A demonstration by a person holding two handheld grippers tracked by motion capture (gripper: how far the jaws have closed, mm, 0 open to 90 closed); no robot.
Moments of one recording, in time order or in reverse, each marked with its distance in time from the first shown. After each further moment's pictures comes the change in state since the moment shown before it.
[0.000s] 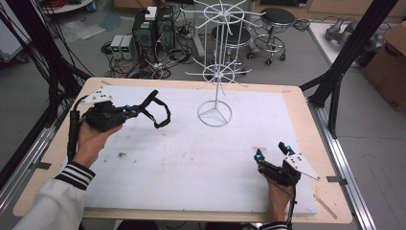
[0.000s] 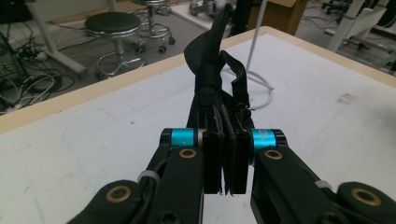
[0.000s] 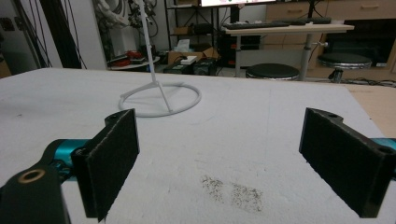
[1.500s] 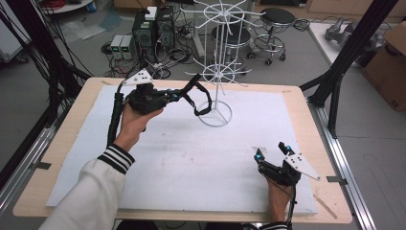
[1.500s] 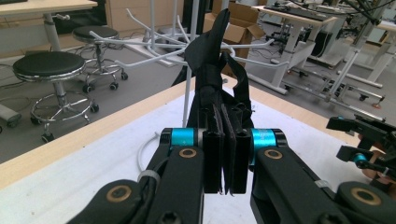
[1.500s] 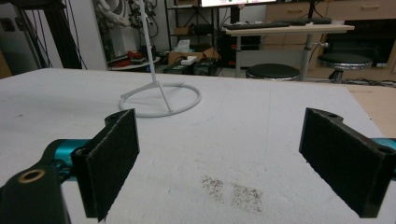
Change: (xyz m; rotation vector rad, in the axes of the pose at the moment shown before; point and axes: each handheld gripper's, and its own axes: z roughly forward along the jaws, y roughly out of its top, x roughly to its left) left arm -0.045 0.056 0.079 -0.118 -0.175 0.014; right arm 0.000 0.000 0.000 0.000 0.000 0.001
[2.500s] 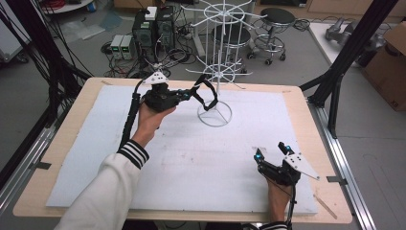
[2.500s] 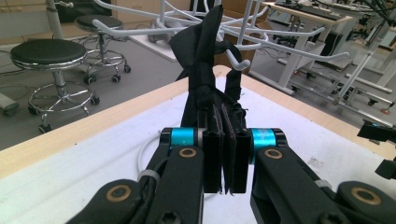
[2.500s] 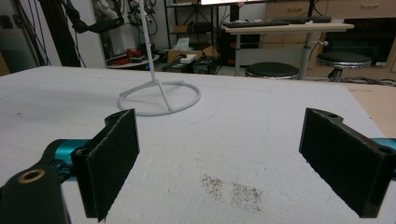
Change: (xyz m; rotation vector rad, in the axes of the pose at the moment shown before) left arm 0.013 -0.018 0.046 0.020 0.019 -0.039; right arm 0.000 0.000 0.001 0.006 -0.003 -0.007
